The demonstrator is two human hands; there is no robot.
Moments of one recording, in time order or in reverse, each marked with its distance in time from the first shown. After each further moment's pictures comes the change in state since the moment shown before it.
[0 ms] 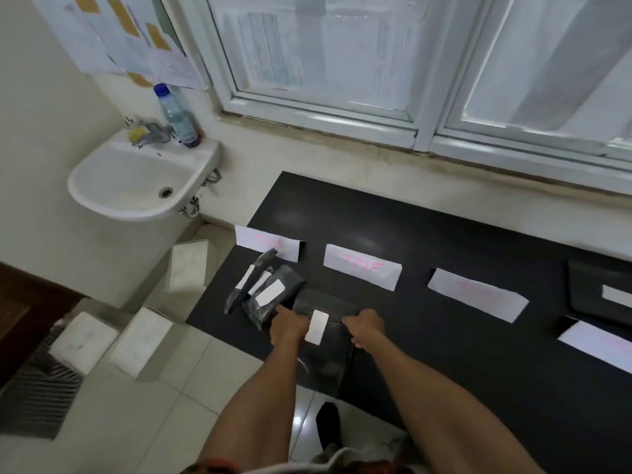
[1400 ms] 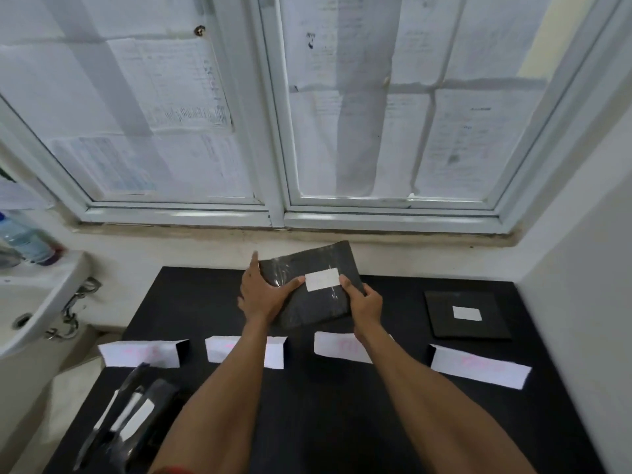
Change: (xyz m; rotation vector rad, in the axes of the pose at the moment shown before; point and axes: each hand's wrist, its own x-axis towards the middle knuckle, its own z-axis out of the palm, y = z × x) left_hand -0.087 0.299 0.056 -0.210 0.116 0.724; right_hand 0.025 0.009 -0.296 1.080 0.335 -0.395
